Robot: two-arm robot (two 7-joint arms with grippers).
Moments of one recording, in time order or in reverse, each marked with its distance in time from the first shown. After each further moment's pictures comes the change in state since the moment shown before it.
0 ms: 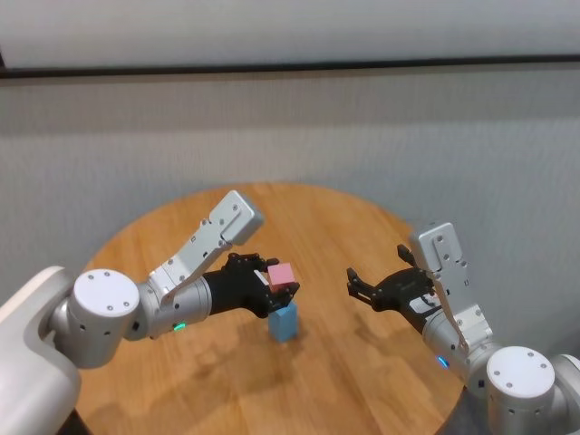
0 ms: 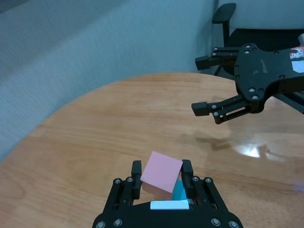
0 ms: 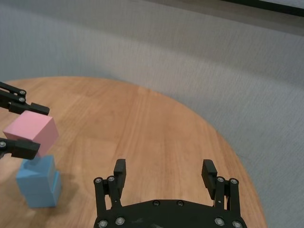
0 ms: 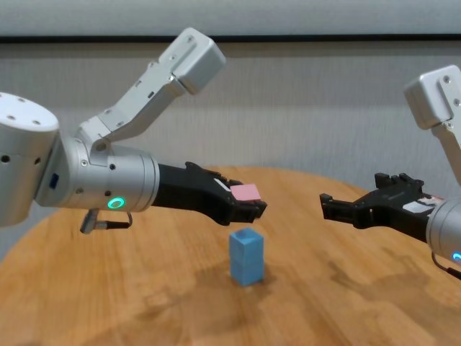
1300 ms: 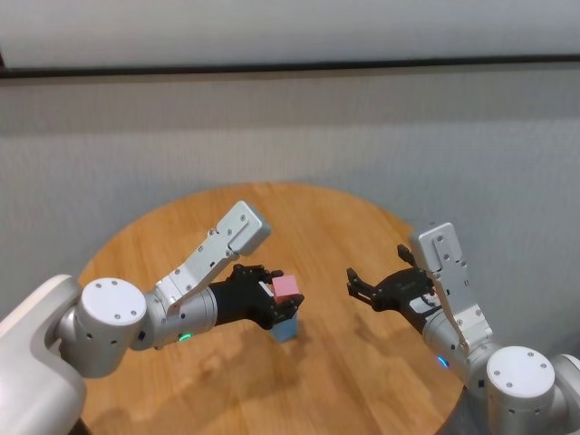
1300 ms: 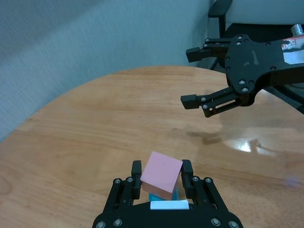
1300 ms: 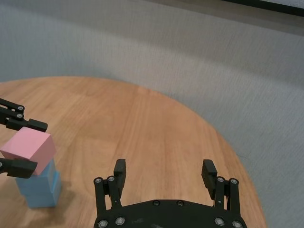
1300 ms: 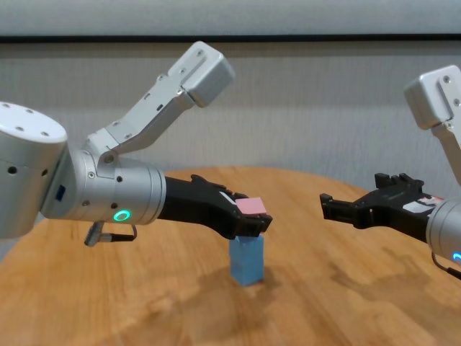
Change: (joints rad) left arm 0.014 -0.006 0.009 -0.011 0.009 0.024 0.004; right arm 0.000 0.000 0.000 0.000 0.000 0.000 0.000
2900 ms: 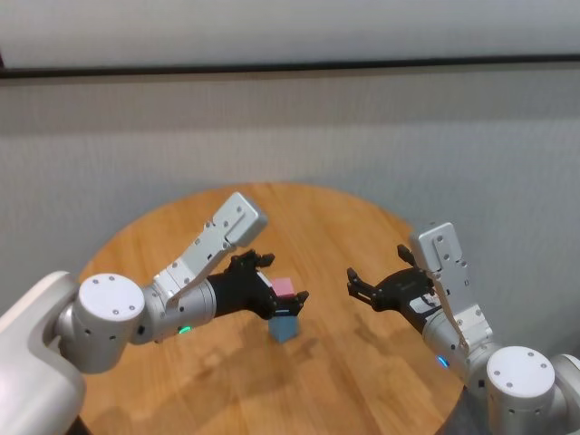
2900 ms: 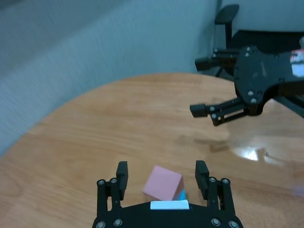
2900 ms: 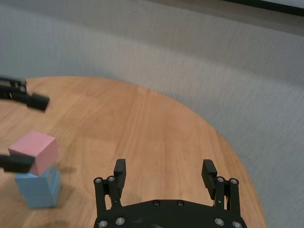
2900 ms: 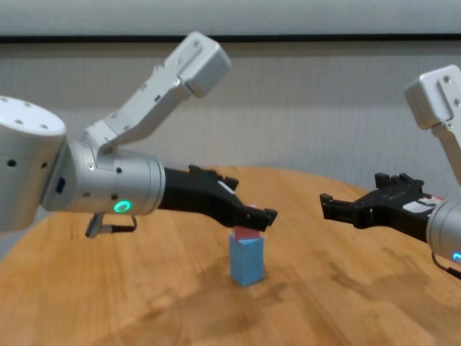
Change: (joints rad) left arm 0.006 -0.001 -0.024 -0.022 -0.001 -0.001 0.021; right arm 0.000 0.000 0.000 0.000 0.000 0.000 0.000
